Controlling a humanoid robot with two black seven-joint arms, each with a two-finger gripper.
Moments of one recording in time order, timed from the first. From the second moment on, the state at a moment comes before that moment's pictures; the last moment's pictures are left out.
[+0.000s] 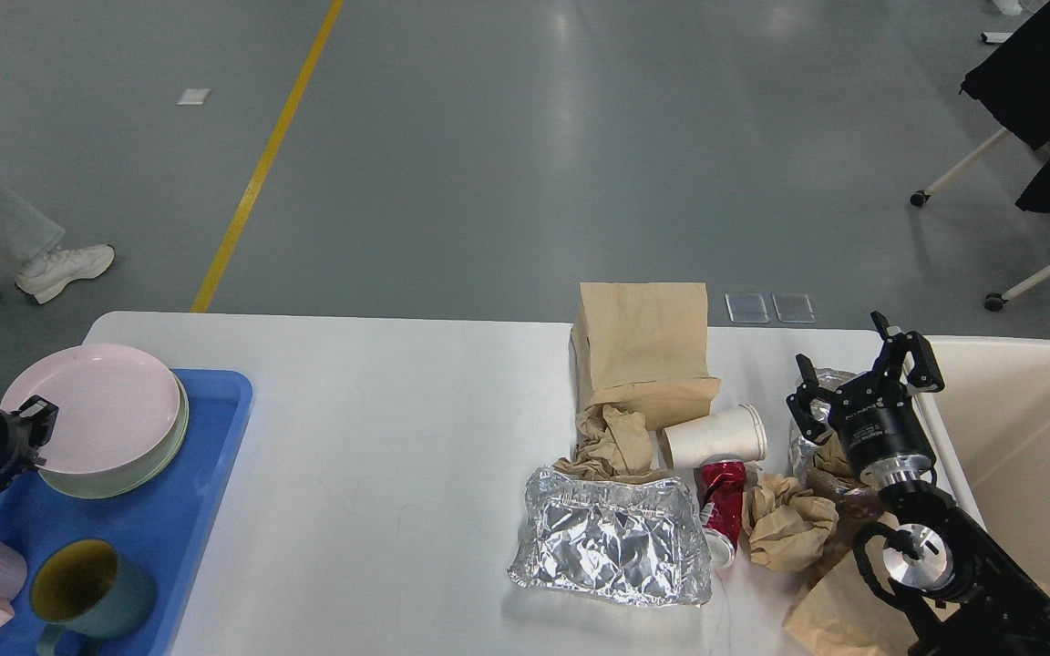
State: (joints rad) left arm -1.09 0.58 0.94 -0.48 -0.44 -0.26 0.30; right arm 0.27 -0.14 1.35 0.75 -0.52 0.37 0.37
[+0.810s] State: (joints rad) left arm -1.23 0.63 0.81 -0.51 -0.41 -0.32 0.29; right arm 0.27 -0.14 1.34 0.75 -0.52 0.37 0.37
